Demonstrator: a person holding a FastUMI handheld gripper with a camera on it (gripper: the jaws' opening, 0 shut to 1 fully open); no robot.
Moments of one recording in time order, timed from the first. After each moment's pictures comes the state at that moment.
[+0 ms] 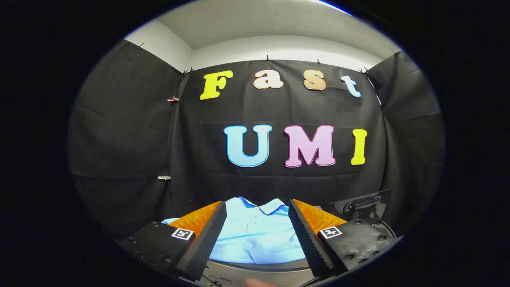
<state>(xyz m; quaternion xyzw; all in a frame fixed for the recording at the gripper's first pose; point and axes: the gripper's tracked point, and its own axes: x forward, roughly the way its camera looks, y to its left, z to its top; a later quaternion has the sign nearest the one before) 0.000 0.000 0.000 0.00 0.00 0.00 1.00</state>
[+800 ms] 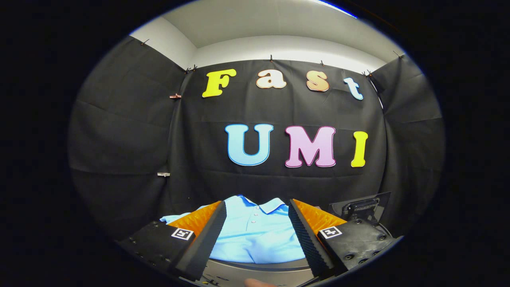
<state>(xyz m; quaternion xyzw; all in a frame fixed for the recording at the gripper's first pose) -0.003 0.007 0.000 -0.02 0.00 0.01 1.00</state>
